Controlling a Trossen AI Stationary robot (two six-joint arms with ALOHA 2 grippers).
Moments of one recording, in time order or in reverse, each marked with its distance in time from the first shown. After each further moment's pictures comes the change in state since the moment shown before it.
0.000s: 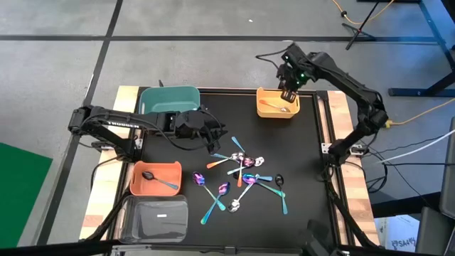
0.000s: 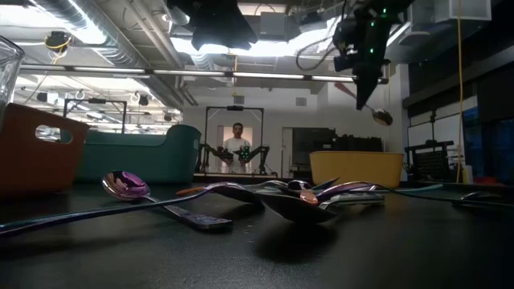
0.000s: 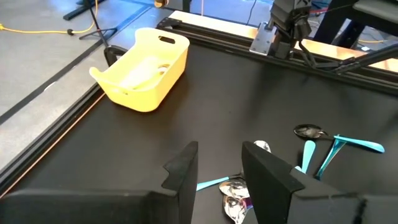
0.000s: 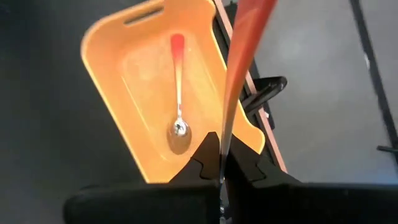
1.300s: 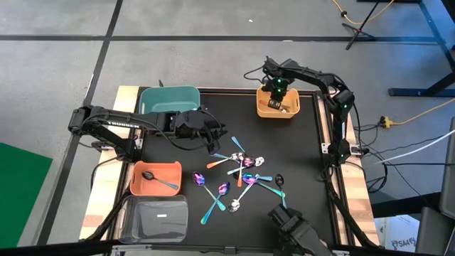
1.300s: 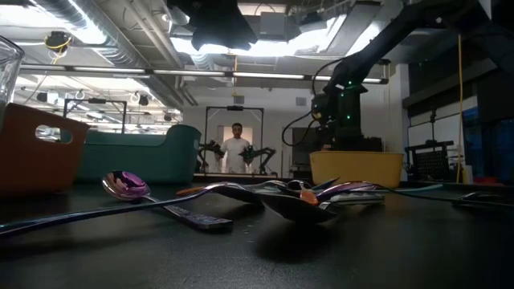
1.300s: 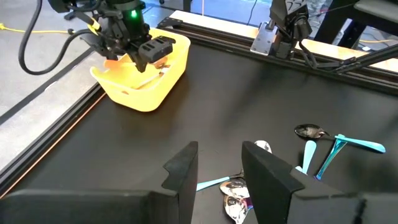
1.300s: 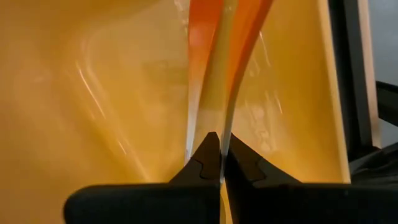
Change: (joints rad) left arm 0.001 0.000 0.000 -0.001 -0.001 0.000; right arm -0.055 0.444 0.000 0.111 -0.113 -0.061
